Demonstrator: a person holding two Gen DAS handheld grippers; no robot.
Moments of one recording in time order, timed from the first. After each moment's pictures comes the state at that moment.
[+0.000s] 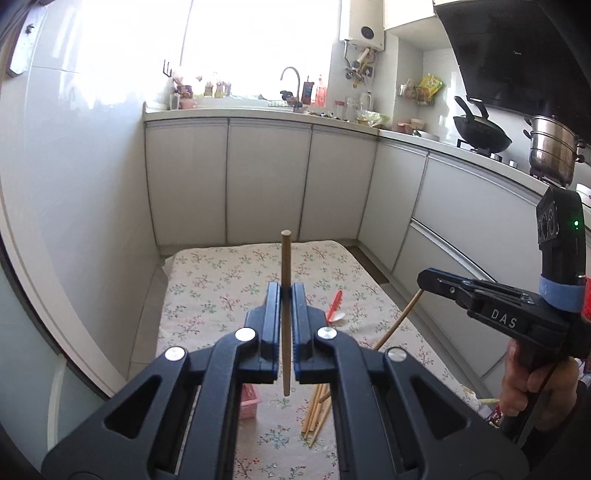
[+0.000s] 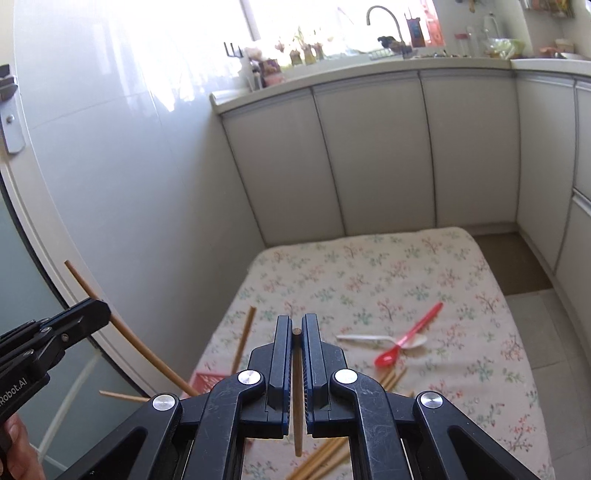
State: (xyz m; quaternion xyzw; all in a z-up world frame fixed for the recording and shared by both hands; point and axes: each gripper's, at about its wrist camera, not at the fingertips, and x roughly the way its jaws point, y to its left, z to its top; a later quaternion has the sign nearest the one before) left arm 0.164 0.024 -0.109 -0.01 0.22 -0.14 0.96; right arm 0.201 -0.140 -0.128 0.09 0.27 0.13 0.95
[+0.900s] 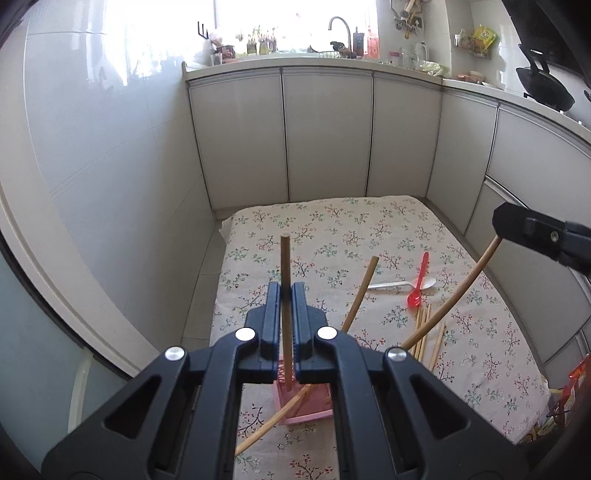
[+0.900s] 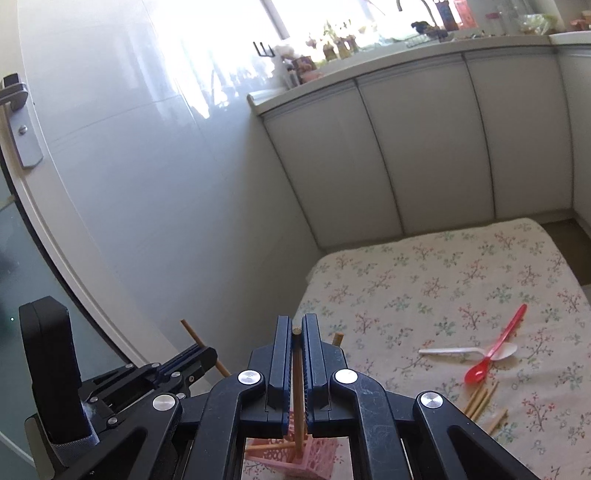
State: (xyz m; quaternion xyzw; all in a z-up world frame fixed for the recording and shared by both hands) left arm 0.231 0.043 -0.172 0.04 0.30 -0.04 0.95; right arm 0.254 -0.081 -0.150 0.14 0.27 0.21 0.93
